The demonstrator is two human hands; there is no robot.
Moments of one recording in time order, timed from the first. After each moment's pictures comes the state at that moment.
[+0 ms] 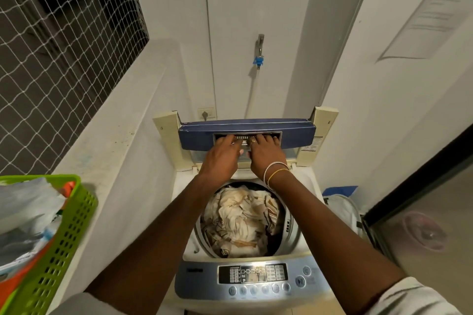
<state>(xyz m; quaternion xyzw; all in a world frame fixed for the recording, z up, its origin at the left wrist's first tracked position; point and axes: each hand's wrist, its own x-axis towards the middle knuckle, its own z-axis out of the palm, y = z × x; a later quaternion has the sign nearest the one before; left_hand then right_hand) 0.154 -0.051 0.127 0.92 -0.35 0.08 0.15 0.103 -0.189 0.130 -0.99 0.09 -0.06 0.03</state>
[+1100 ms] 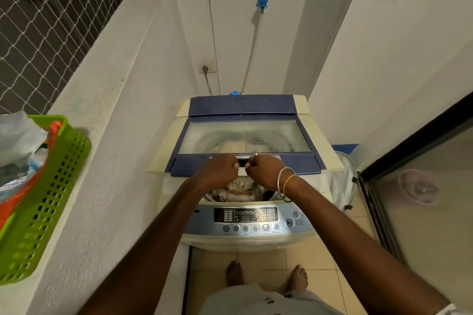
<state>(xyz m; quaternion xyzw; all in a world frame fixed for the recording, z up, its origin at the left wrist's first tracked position) 0.041 -0.012 0.079 0.90 -0.26 -0.28 0.22 -0.019 -0.161 0.081 -0.94 0.11 0.18 0.25</state>
